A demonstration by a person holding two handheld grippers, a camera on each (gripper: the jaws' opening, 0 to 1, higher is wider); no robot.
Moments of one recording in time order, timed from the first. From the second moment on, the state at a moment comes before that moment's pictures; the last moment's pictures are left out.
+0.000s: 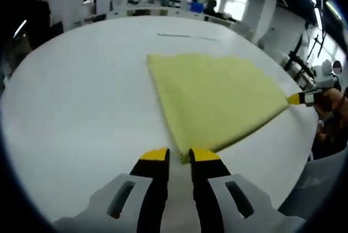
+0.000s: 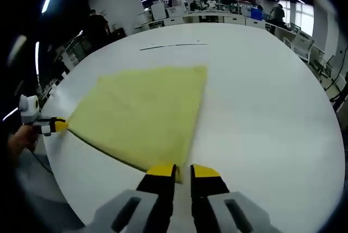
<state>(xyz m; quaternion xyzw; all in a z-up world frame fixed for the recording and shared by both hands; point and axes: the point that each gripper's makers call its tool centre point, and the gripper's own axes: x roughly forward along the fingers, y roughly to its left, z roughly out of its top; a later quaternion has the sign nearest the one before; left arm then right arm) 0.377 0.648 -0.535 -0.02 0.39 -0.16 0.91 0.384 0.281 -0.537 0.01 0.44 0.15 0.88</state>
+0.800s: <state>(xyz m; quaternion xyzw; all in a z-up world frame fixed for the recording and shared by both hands) 0.381 0.659 -0.475 0.00 0.33 -0.16 0.93 0.382 0.304 -0.477 0.00 0.38 0.19 0.90</state>
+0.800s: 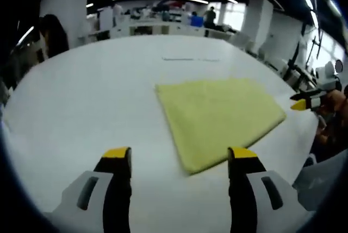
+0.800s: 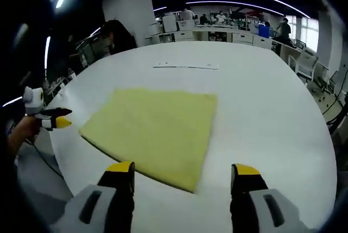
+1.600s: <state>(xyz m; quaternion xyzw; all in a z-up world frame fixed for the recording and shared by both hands) 0.343 0.648 -0.424 0.03 0.30 -0.20 0.93 0.332 0.329 -0.412 -0.03 0.33 0.27 0.90</state>
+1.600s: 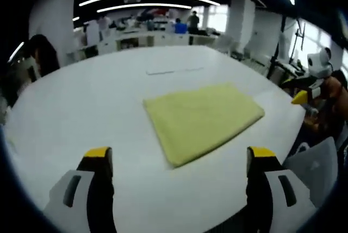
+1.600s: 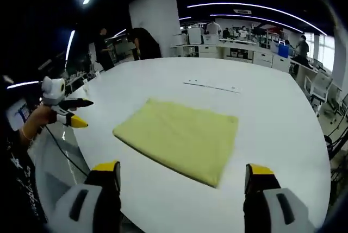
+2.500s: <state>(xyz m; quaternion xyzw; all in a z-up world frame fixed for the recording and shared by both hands) 0.310 0.644 -0.430 0.04 0.28 -0.20 0.94 0.306 0.318 -0.430 -0.02 0.31 0.24 0.92</state>
